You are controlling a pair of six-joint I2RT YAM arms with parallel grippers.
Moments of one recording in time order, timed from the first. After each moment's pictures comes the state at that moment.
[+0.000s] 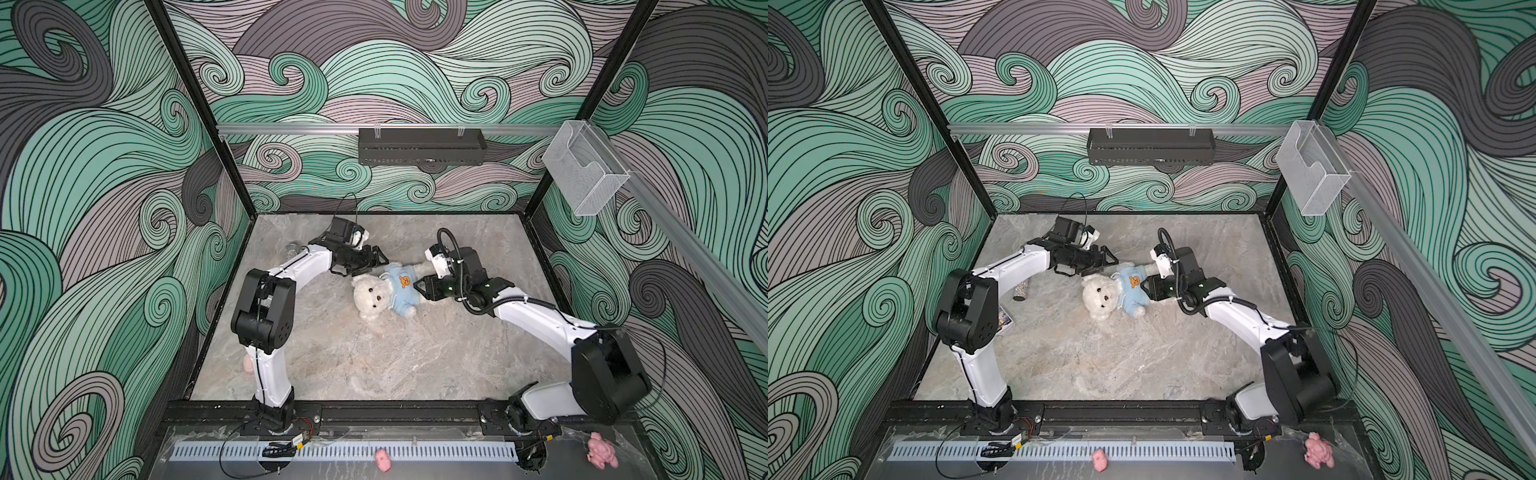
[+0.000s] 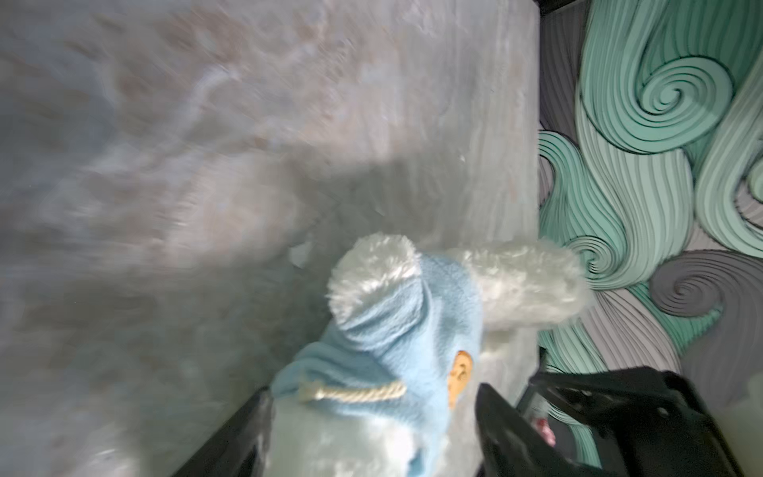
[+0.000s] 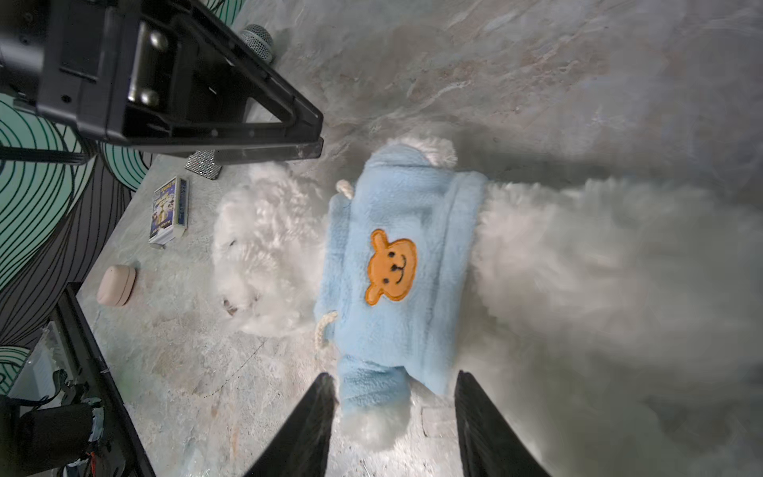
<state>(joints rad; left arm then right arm) -0.33 1.87 1.36 -0.44 0.58 -0.50 0.50 1.46 0.91 -0.19 -0.34 0.23</state>
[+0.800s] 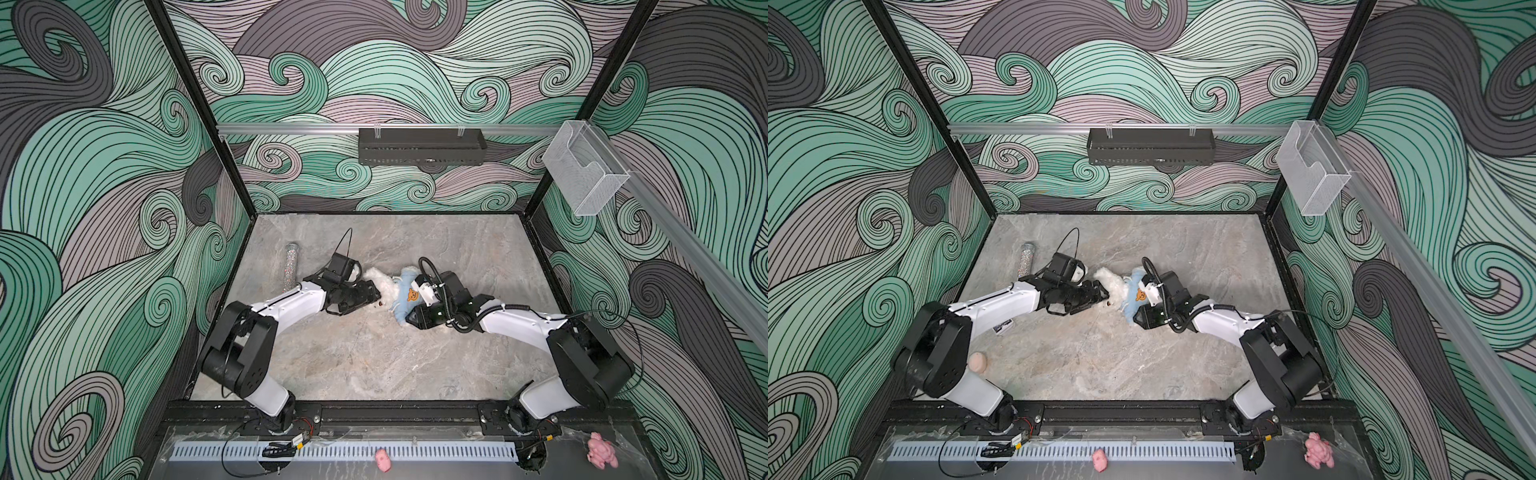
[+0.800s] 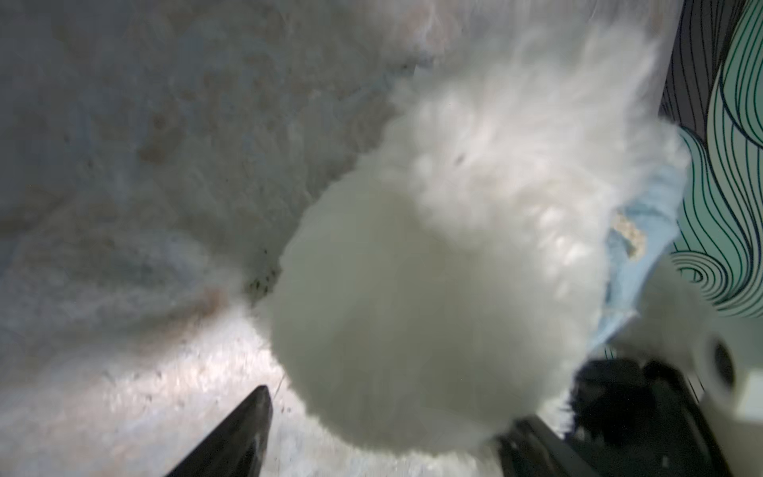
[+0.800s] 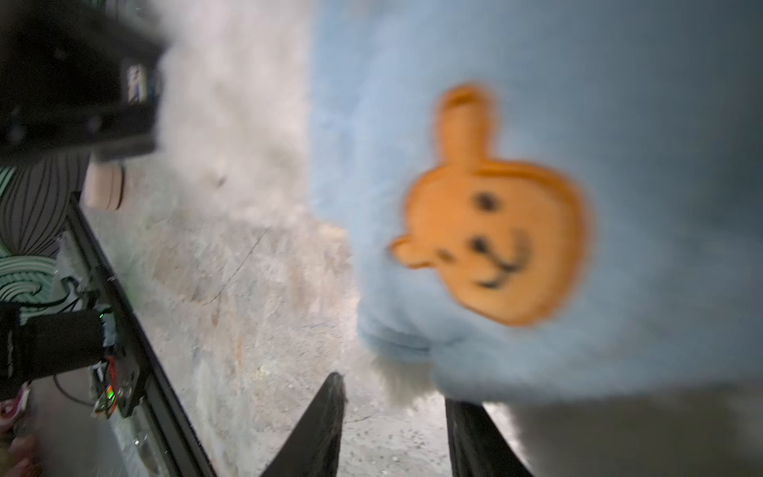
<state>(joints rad) -0.45 1.59 0.92 -0.34 0.36 -0.71 0.64 1.52 0.74 -0.15 -0.41 0.32</state>
